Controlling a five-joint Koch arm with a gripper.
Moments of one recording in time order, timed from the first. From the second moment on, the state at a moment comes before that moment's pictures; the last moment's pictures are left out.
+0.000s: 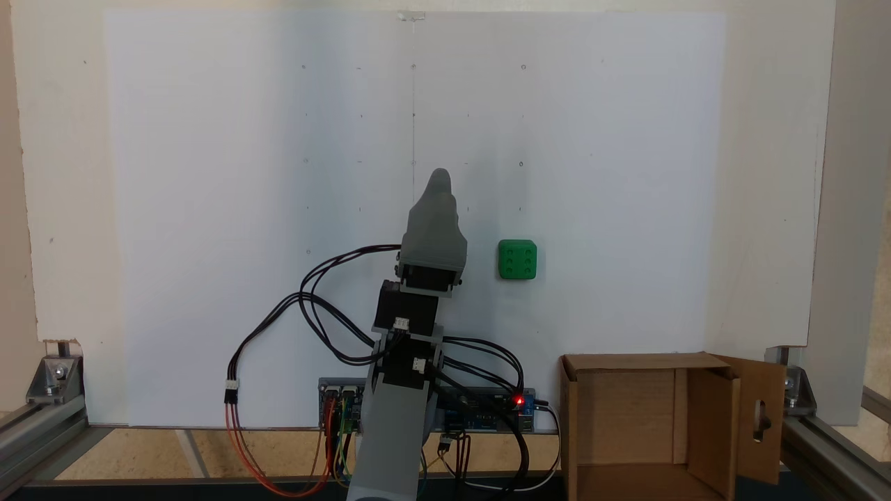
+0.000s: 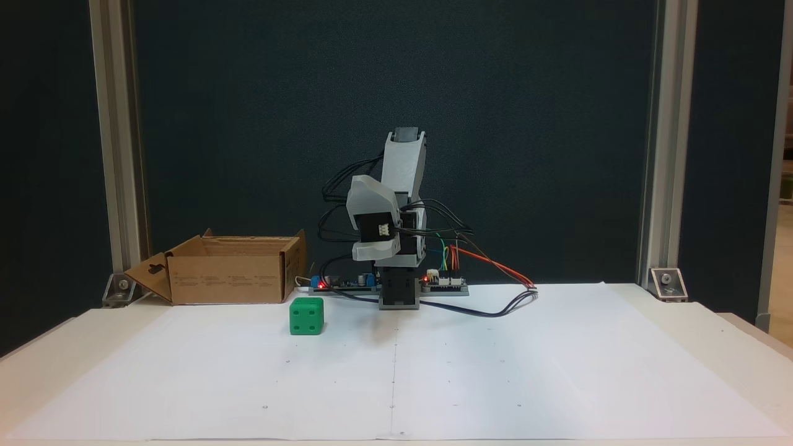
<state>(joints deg) 9.2 129.7 173.6 -80.5 5.0</state>
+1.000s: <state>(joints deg) 28.7 129.7 115.3 26.6 -5.1</state>
